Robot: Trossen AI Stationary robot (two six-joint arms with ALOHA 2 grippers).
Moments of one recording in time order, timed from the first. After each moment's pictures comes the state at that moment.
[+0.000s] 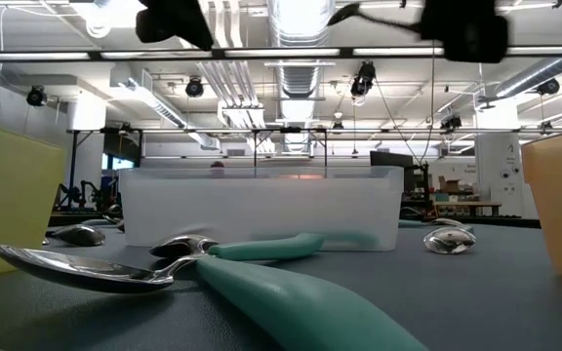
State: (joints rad) left arm -0.06 1.29 1.30 -0.87 -0.27 -0.49; right arm 0.39 1.39 1.14 -0.65 0.00 1.03
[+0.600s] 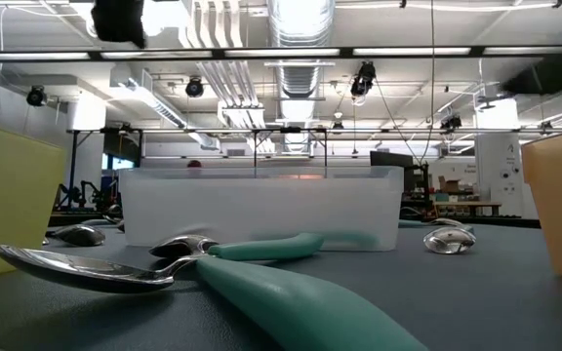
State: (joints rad) left arm -0.09 1.22 1.30 -1.19 -0.05 -0.50; right arm 0.80 1.61 1.14 -0.71 -0.18 1.32
